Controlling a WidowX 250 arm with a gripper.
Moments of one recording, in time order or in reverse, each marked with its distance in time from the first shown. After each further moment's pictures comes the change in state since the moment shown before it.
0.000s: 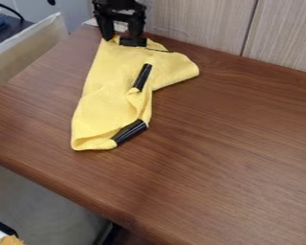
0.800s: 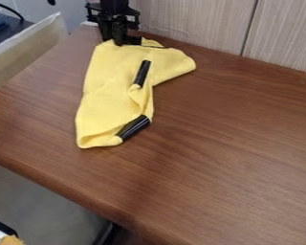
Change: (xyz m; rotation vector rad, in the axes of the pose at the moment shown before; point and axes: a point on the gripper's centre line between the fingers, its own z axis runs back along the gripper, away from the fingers) arm -0.006 0.014 -0.012 0.045 0.021 0.038
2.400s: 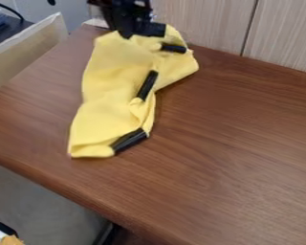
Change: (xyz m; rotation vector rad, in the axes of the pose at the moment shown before) arm -0.110 -0.088 0.106 -0.054 -0.258 -0.208
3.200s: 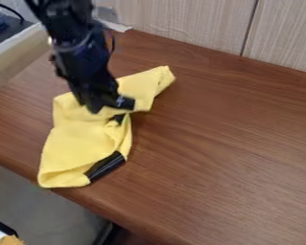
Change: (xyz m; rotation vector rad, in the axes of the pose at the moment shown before) arm -0.090 -0.001 -0.045 0.061 0.080 0.021
